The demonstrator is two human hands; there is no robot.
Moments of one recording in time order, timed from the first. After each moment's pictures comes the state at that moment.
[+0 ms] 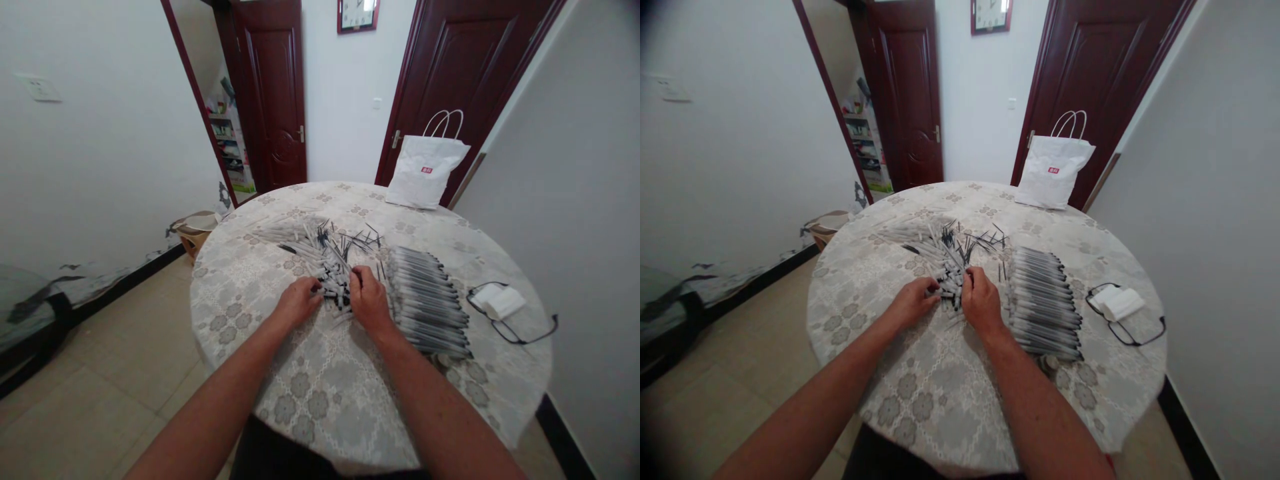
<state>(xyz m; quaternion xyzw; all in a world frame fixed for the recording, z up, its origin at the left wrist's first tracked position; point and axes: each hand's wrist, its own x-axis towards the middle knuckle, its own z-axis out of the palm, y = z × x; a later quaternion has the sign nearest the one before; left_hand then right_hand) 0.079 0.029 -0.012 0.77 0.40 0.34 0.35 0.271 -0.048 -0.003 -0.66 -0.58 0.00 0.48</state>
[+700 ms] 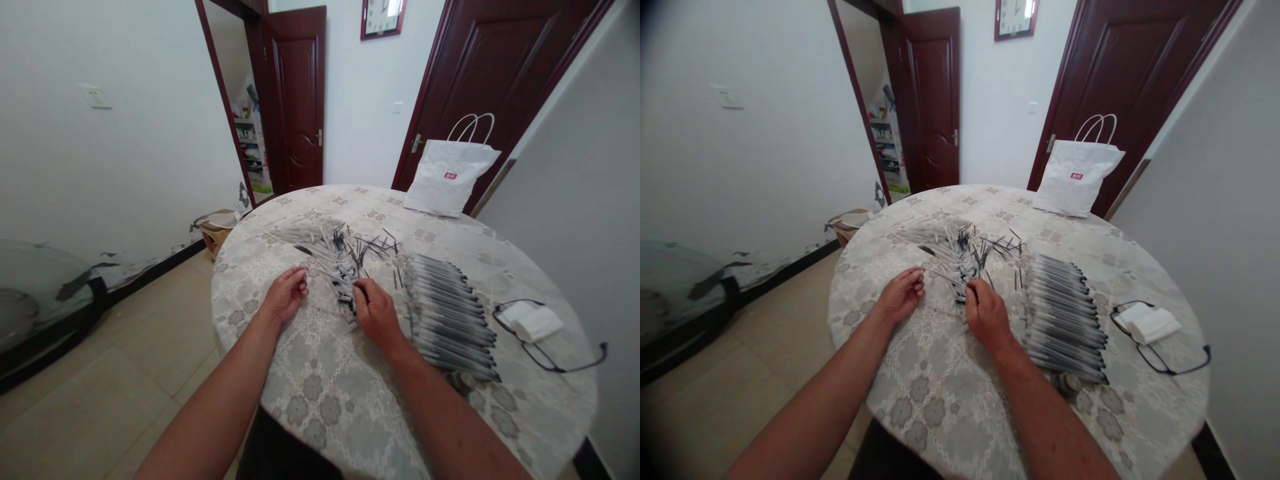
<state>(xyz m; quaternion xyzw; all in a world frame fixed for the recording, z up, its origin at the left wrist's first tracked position) 0.039 0.048 -0.015 0.35 0.31 0.51 0.72 0.256 -0.056 -0.001 -0.59 -0.67 0.04 0.46</state>
